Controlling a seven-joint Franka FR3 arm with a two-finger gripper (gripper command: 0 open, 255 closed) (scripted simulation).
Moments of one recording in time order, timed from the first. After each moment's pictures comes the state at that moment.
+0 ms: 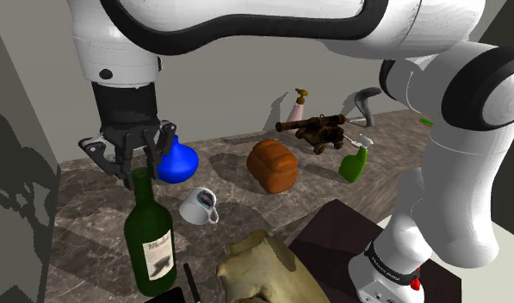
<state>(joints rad) 0.55 0.35 0.25 -1.36 0.02 1.65 0.74</state>
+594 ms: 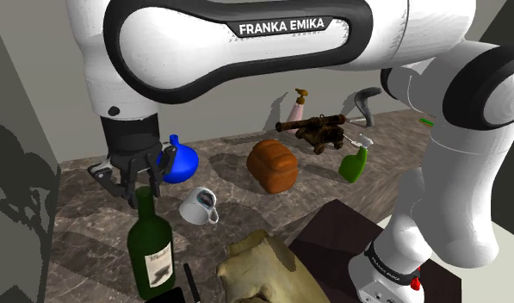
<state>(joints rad) 0.55 0.34 0.25 -1.49 0.02 1.77 0.73</state>
